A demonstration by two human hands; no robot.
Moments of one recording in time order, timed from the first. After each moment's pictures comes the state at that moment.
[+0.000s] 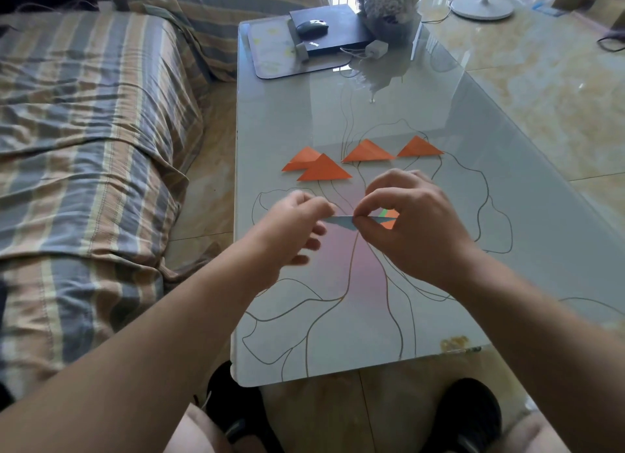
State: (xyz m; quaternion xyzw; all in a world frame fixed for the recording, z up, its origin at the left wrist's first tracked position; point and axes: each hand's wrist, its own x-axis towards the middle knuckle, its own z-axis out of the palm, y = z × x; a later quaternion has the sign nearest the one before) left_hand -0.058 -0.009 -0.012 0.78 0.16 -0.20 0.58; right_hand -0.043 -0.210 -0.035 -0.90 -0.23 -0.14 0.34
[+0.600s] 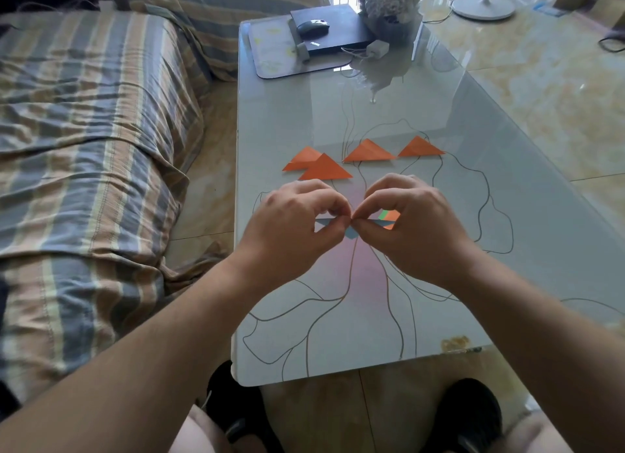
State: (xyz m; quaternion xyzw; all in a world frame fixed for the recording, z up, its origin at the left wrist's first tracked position) left_hand -0.059 -0.002 -0.023 0.91 -0.22 0.13 0.32; right_hand -0.044 -0.210 -0.032 -0.89 -0.23 -0.10 0.38
